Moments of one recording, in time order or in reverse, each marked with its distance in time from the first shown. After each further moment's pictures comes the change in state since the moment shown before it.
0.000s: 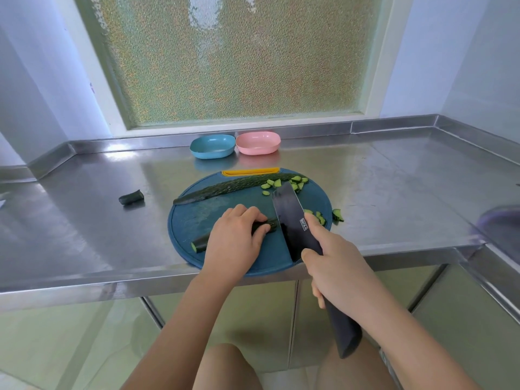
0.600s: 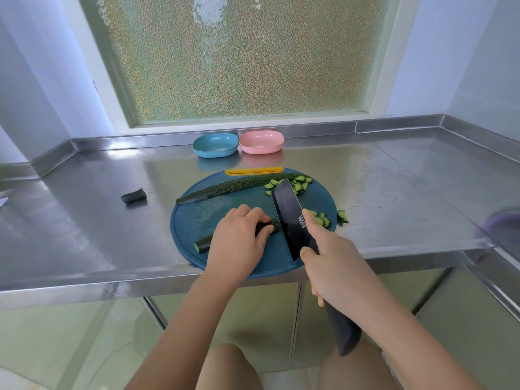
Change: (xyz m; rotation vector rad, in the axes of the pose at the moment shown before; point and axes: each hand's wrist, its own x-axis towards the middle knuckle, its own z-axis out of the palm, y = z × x) left_hand 0.001 -0.001 0.001 -0.001 0.011 0.023; right_hand 0.004 -0.008 0.003 -0.144 0.002 -0.025
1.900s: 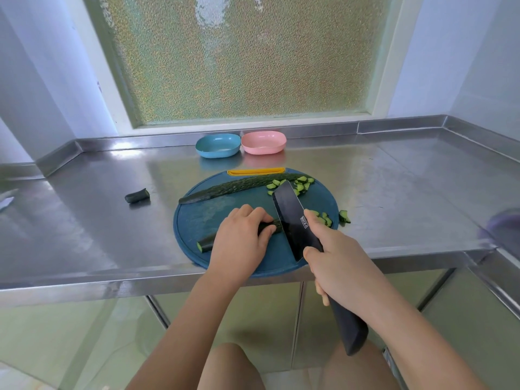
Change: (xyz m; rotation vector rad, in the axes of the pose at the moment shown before) left_hand -0.001 0.002 -0.002 0.004 -0.018 -0.013; right_hand 0.000 0.000 -0.005 0.071 -0.027 -0.005
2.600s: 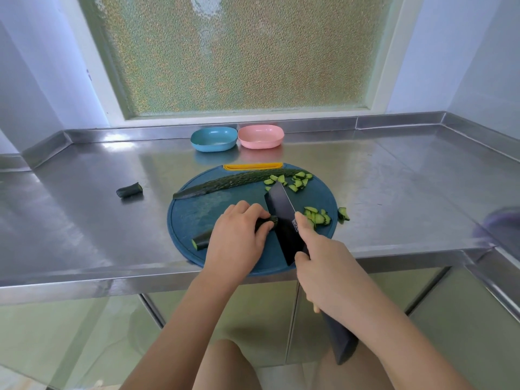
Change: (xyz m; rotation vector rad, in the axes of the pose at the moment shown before) left_hand 0.000 -0.002 0.003 -0.005 0.040 0.006; right_hand 0.002 -0.004 0.013 -0.156 -0.025 0.005
